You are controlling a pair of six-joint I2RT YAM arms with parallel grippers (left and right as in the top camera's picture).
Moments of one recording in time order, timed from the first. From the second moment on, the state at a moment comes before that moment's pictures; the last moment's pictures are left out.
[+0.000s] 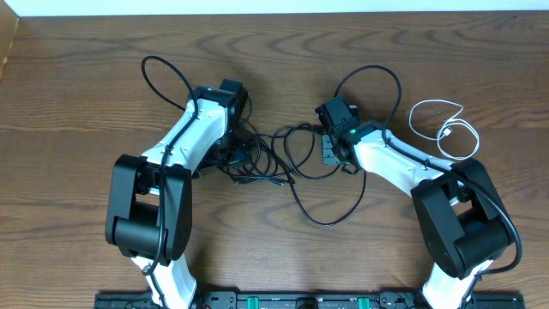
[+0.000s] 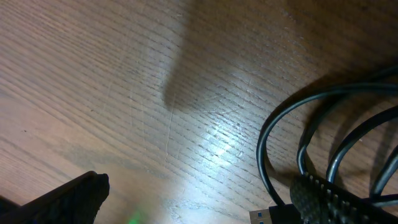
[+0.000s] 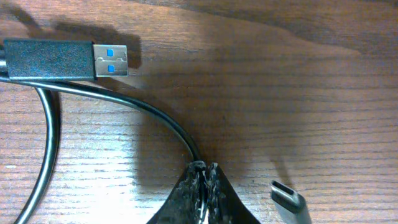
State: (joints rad) left arm -0.26 1.92 1.33 -1.16 -0.16 -0.65; right arm 0.51 1.91 1.12 -0.49 0.18 0.49
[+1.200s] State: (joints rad) left arm -0.26 1.92 1.33 -1.16 -0.16 -0.65; right arm 0.51 1.91 1.12 -0.49 0.18 0.49
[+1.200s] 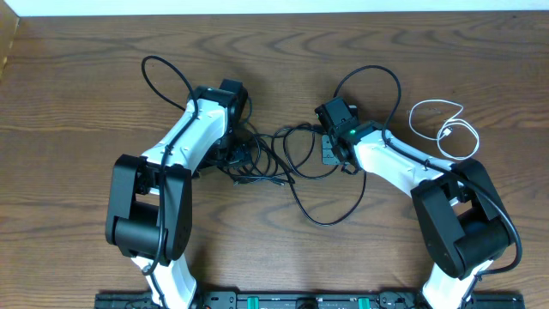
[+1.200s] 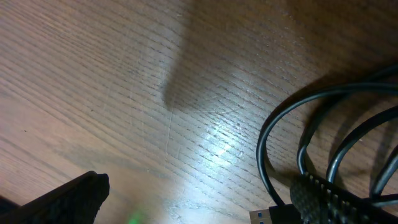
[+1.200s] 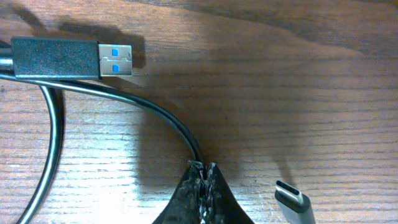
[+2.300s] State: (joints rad) left arm -0.04 1.86 1.33 -0.94 0.14 -0.38; right arm 0.53 1.54 1.08 -0.50 -0.16 0.48
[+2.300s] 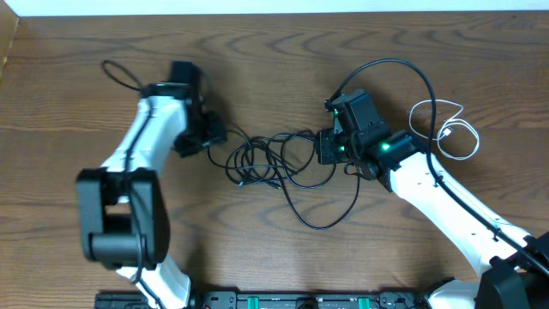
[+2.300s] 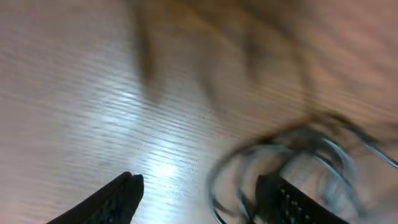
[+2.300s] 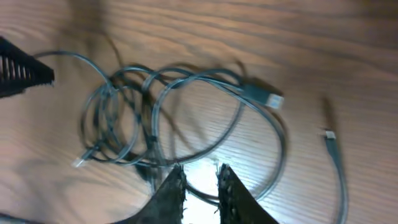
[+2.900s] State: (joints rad) left arm 0.06 1.83 1.31 -0.91 0.41 -0.23; right arm 0.64 1.61 1.08 -0.37 -0.35 0.51
